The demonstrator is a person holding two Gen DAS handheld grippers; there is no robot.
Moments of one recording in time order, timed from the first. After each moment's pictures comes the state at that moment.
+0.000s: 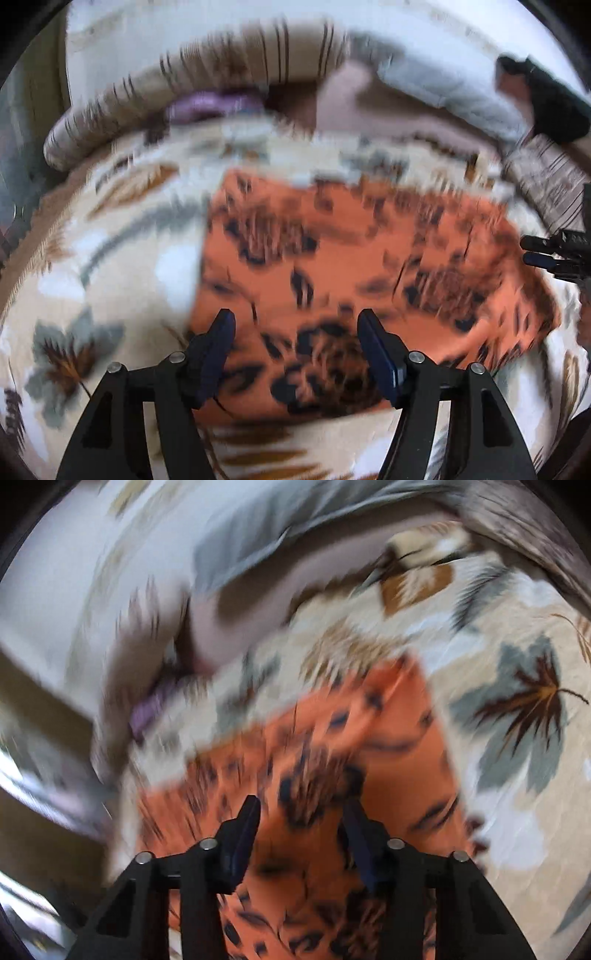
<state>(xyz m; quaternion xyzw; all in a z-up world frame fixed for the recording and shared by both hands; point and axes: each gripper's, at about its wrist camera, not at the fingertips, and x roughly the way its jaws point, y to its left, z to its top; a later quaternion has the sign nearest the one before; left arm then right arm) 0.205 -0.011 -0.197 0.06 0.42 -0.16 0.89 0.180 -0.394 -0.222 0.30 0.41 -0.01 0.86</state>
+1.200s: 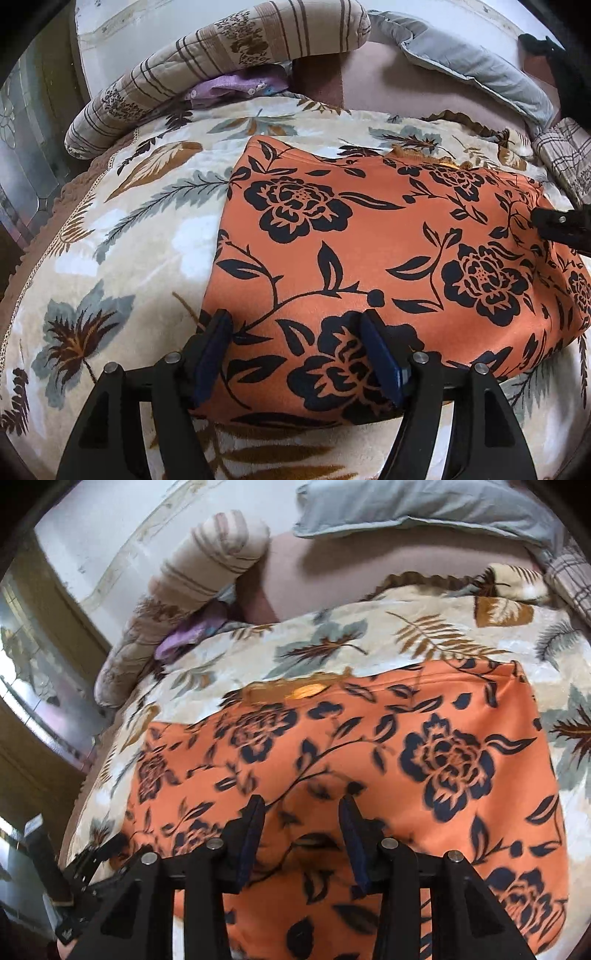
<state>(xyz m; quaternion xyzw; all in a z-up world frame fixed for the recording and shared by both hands) 0.204 -0.014 -0.216 0.08 0.41 -0.10 0.90 0.207 -0.307 -0.220 0.22 0.40 0.02 0.89</state>
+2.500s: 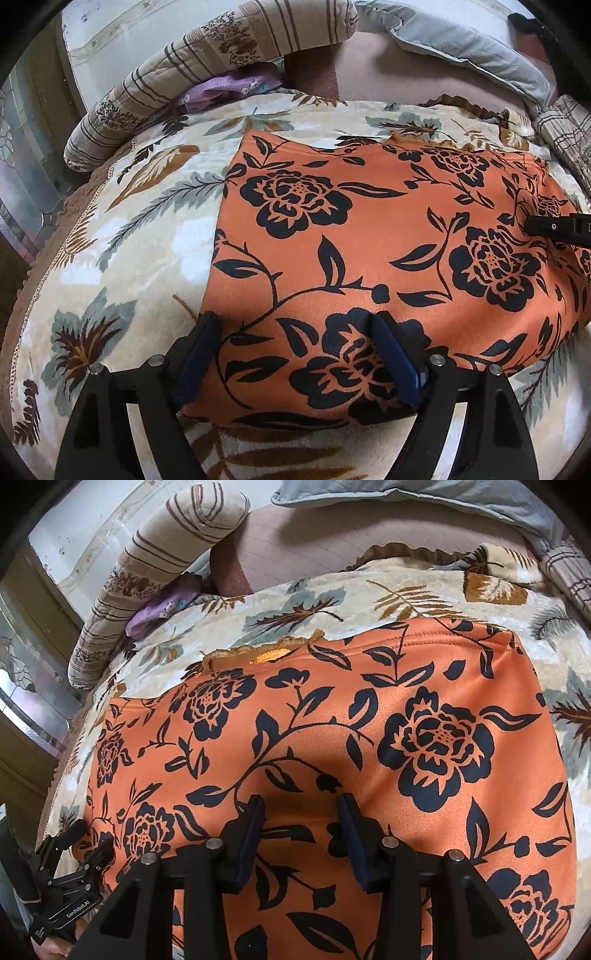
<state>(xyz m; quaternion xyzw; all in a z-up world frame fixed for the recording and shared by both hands) 0.205 -0.021 -0.223 0.12 0.41 -0.09 0.90 0.214 -0.306 -0.244 0.18 0.42 0.01 0.89</state>
